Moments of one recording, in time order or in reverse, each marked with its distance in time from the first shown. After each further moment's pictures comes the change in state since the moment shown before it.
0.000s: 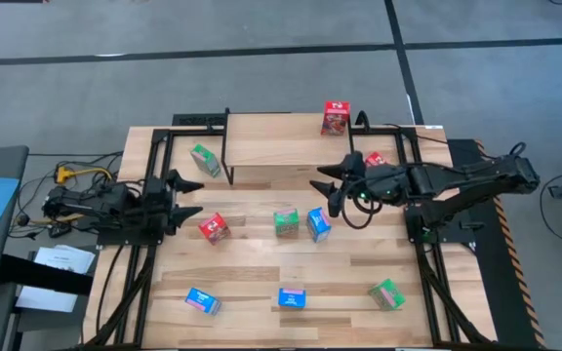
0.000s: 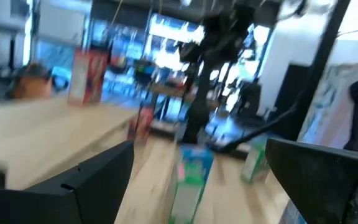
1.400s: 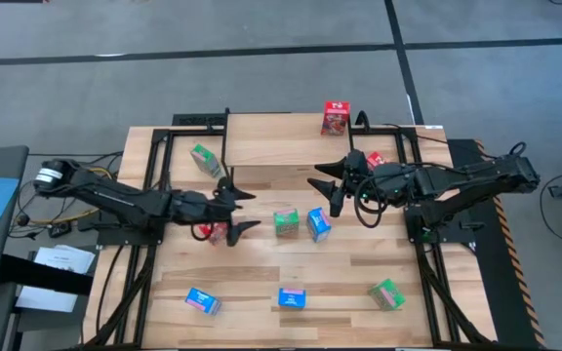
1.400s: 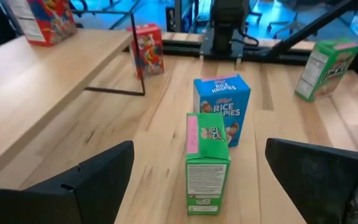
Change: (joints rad) left arm 0.000 1.132 0.427 0.201 -0.066 0.084; right arm 0.017 -0.006 0.000 0.132 0.000 -0.046
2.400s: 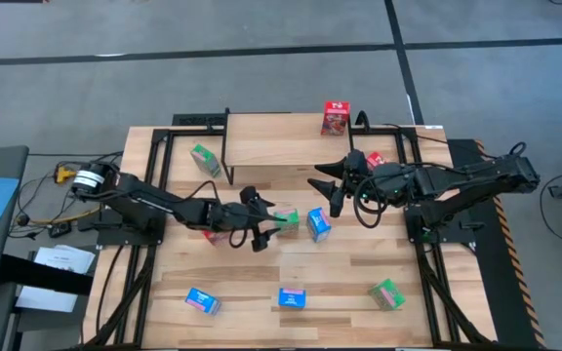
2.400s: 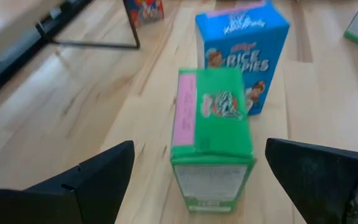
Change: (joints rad) left arm 0.026 0.401 0.176 0.004 -0.017 -0.017; right arm 0.000 0.000 0.000 -0.008 0.000 0.000
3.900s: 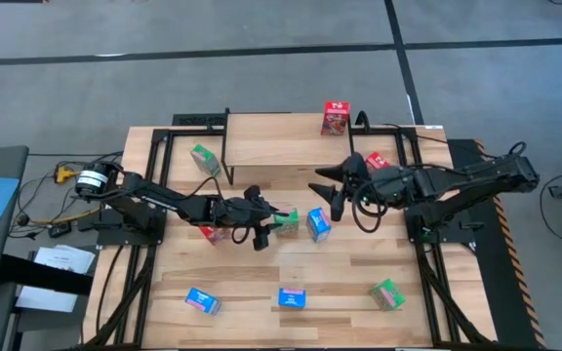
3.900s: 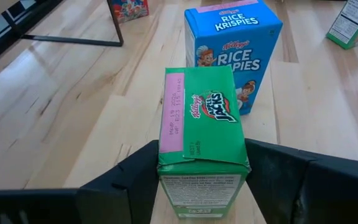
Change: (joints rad) left arm 0.044 0.024 -0.001 0.041 0.117 -0.001; right arm 0.024 0.000 0.000 -0.037 0.000 0.002
